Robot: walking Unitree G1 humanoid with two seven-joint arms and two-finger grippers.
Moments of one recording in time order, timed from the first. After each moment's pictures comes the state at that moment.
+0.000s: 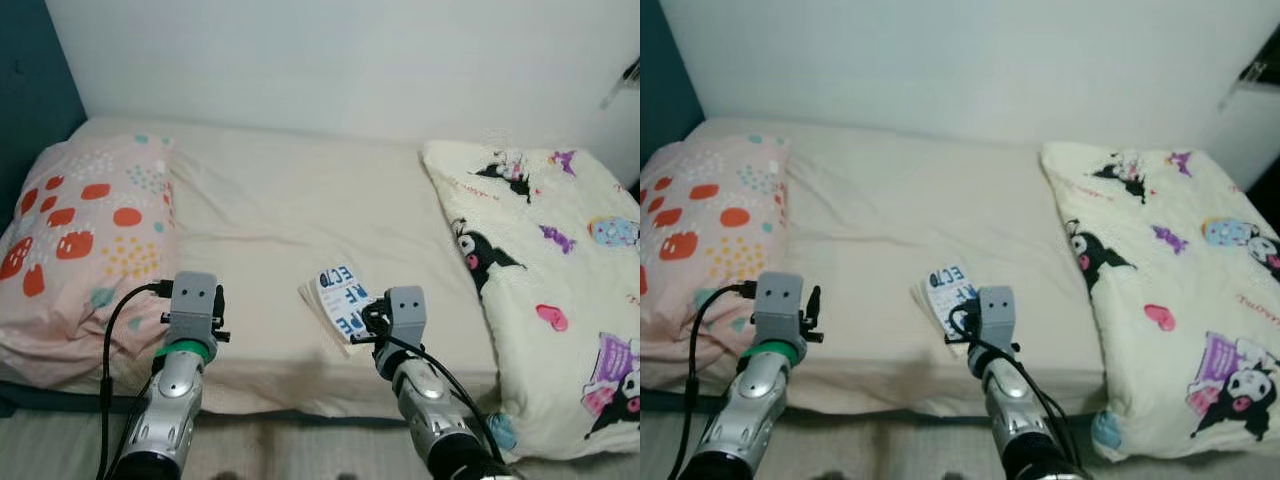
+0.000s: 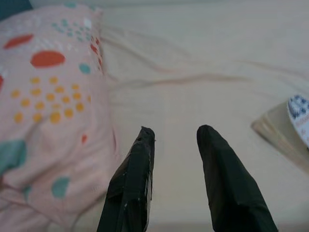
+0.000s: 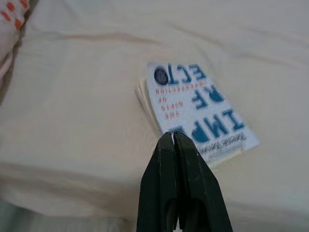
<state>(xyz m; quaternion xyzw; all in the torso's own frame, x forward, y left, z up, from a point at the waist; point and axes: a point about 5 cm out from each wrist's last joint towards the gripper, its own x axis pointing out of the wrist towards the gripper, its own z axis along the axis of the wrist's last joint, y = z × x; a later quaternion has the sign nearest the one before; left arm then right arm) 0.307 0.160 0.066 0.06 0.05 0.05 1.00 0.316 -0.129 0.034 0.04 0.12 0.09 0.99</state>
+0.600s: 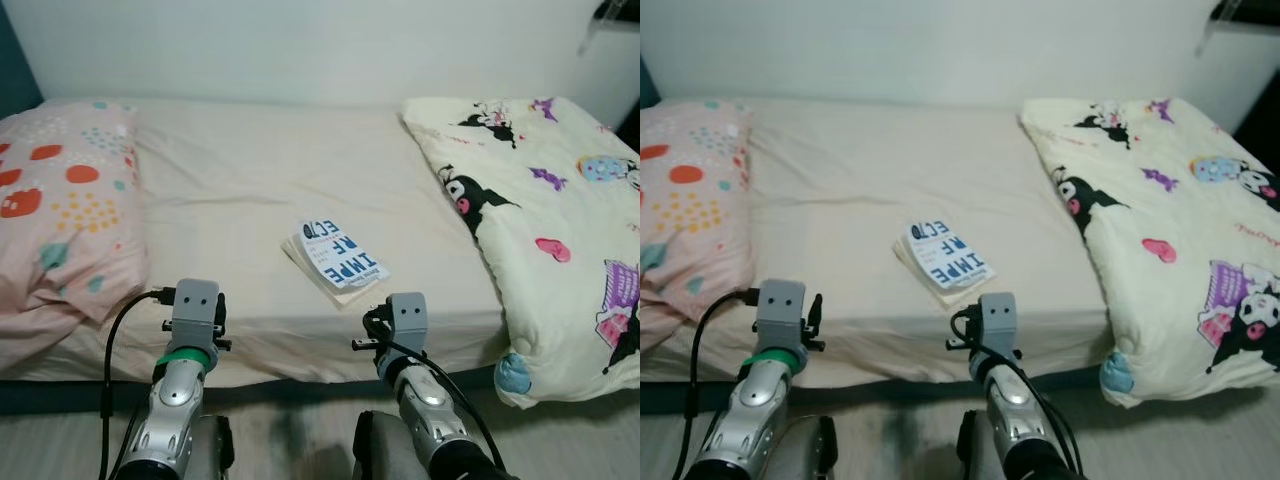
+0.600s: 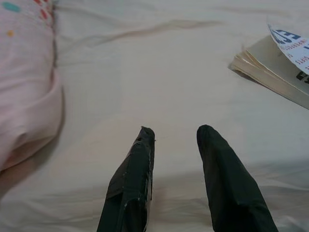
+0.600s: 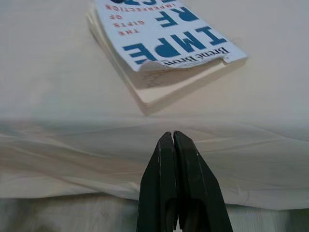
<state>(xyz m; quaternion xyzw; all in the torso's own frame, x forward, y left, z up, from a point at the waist) 0.301 0.161 0.059 0.06 0.06 0.05 0.99 0.312 -0.131 0.029 0.04 0.13 0.08 0.99</state>
